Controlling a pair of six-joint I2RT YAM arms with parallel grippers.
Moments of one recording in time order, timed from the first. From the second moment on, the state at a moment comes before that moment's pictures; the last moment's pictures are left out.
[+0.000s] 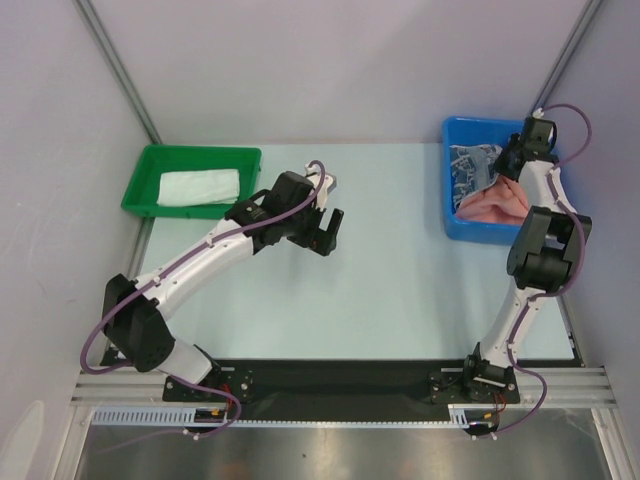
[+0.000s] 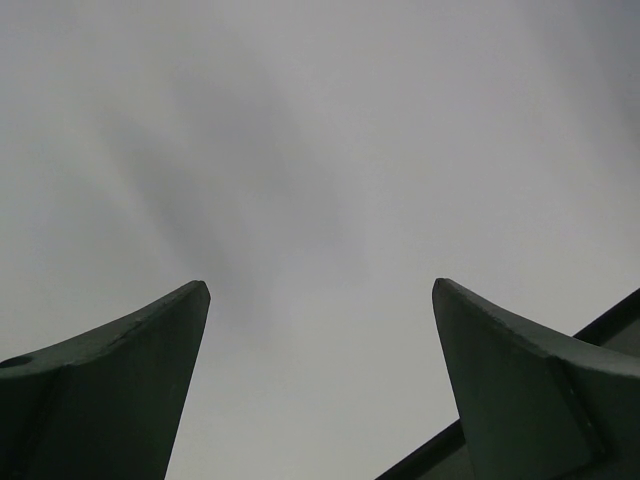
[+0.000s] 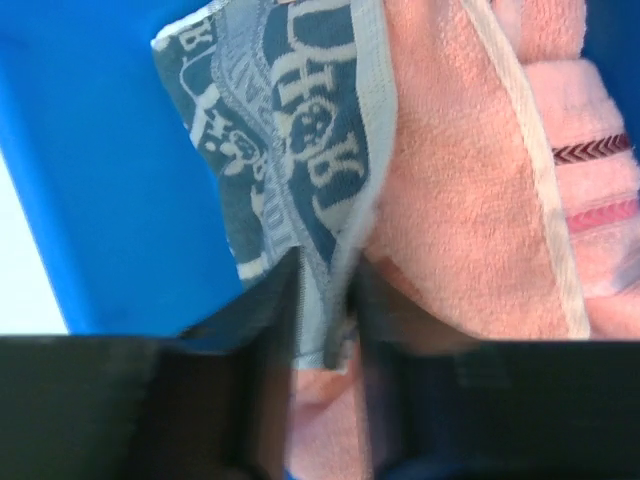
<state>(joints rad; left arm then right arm) -0.69 1.49 1.32 -0.64 0.03 -0.16 -0.26 2.03 1.73 -0.37 -0.02 0.33</state>
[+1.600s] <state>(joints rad) -0.61 1.17 1.10 -0.62 -0.04 -0.37 0.44 1.04 0.69 -0.44 -0.13 0.62</state>
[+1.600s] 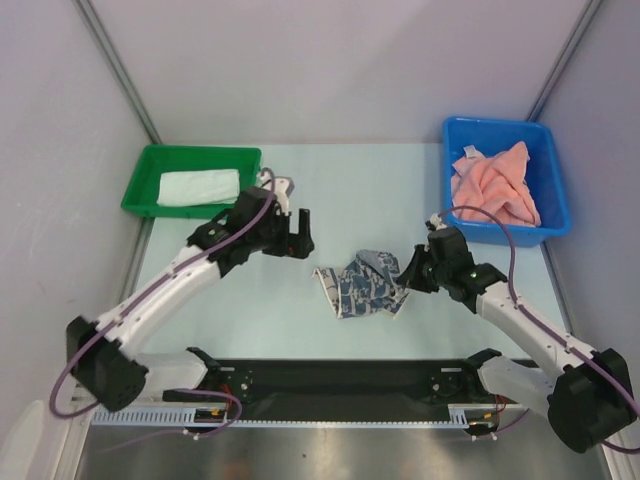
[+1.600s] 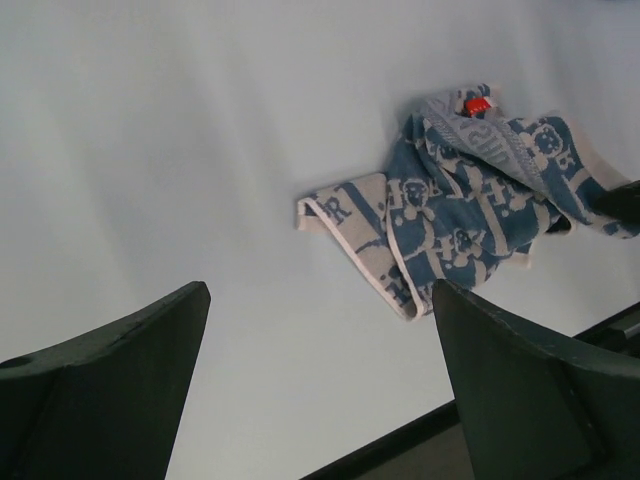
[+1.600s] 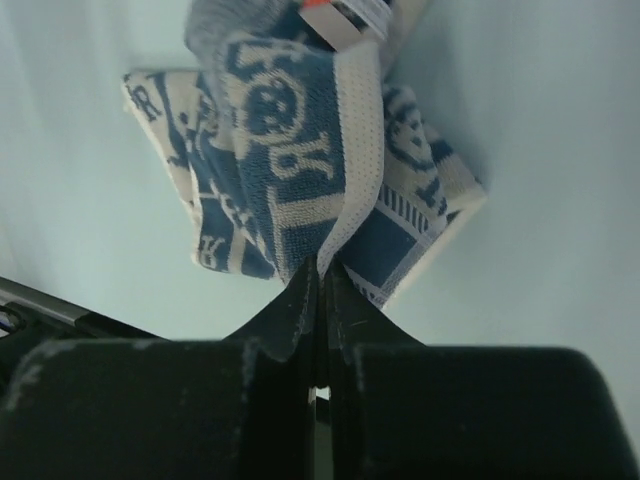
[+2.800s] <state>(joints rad) -0.68 1.92 1.45 -0.49 0.23 -0.36 0.49 1.14 0.71 -0.32 0.03 0.74</state>
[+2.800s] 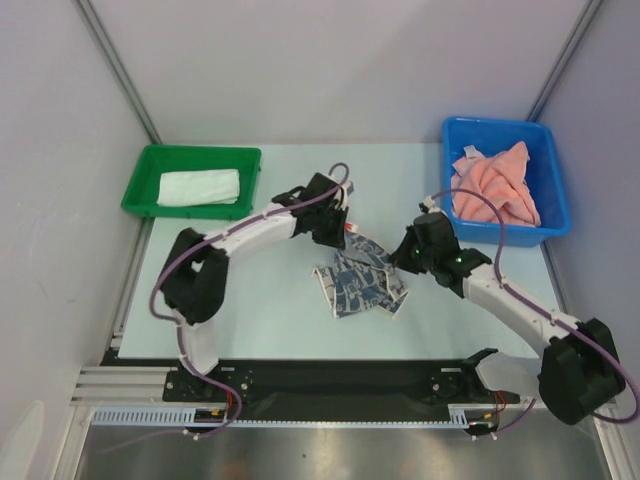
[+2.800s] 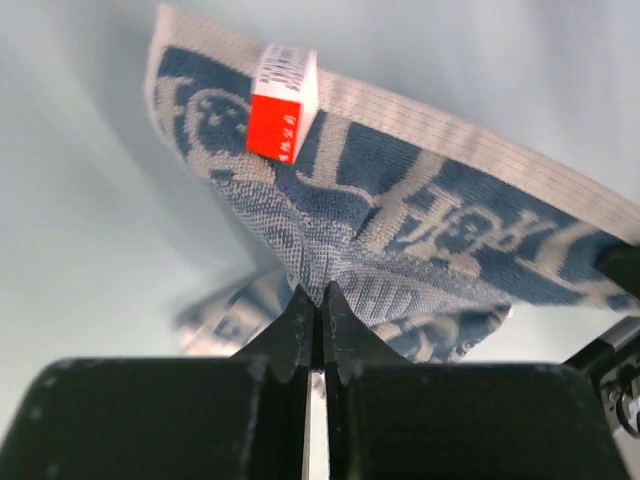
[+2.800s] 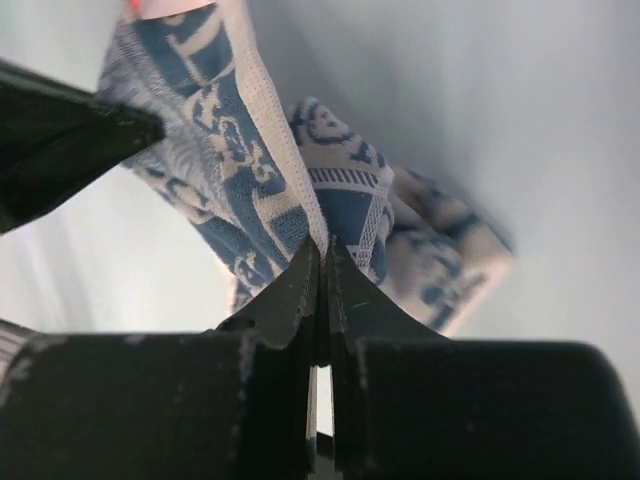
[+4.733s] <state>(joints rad) -0.73 1.74 1.12 -0.31 0.22 -0.58 0.35 1.38 0.87 -0.45 -0.03 0.41</state>
